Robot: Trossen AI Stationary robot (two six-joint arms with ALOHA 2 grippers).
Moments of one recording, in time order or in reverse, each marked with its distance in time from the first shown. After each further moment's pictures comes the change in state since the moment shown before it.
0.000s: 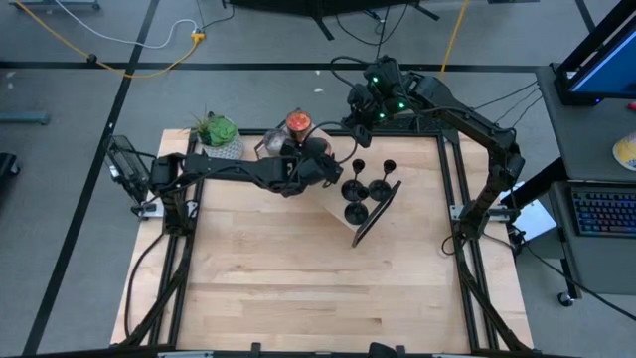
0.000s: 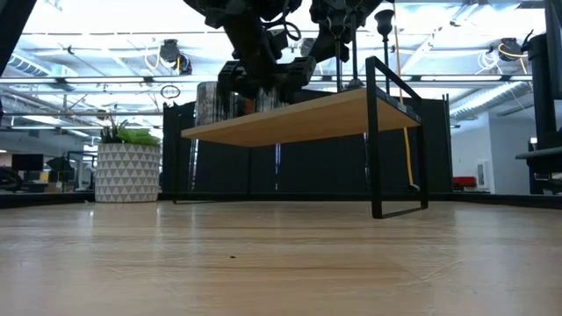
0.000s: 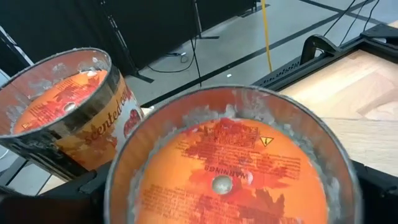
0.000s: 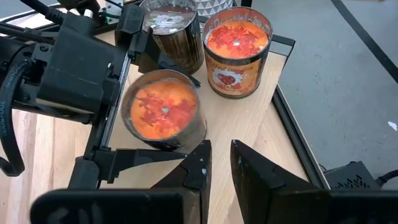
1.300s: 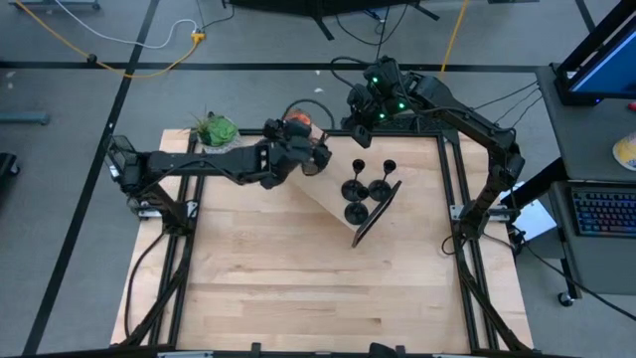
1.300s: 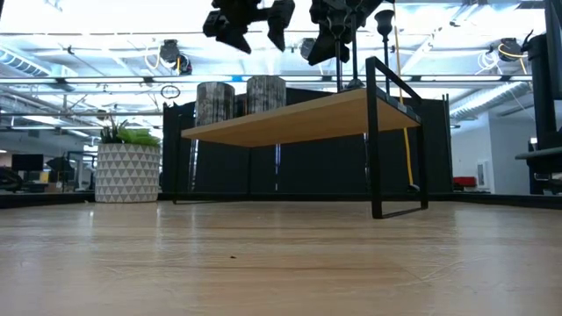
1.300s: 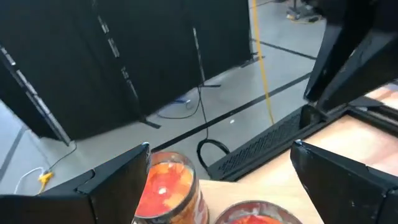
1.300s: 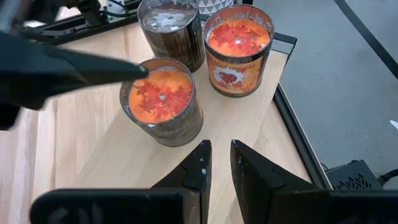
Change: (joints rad) left arm -0.013 -0.211 0.000 0.077 -0.079 0.241; right arm 0.000 0.000 0.000 -0.006 -0.002 0.000
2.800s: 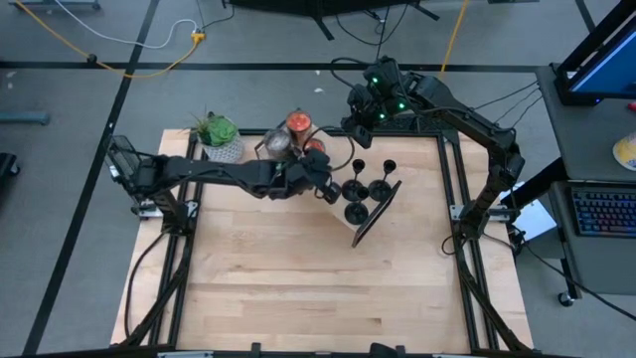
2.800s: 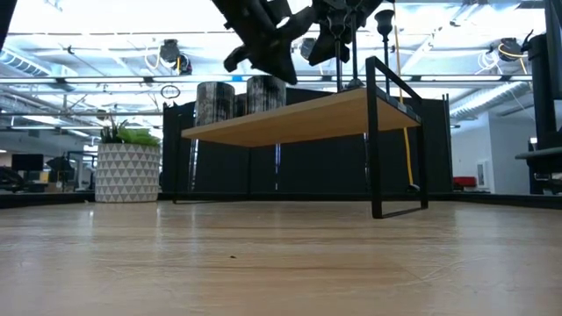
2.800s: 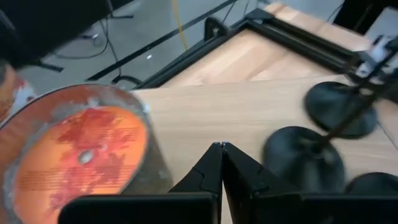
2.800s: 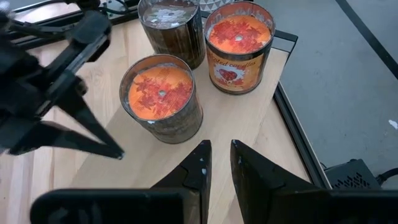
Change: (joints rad) left arm -0.061 0.106 0.000 -0.126 0.404 -0.218; right arm 0.000 0.000 0.000 -0.008 0.002 -0.011
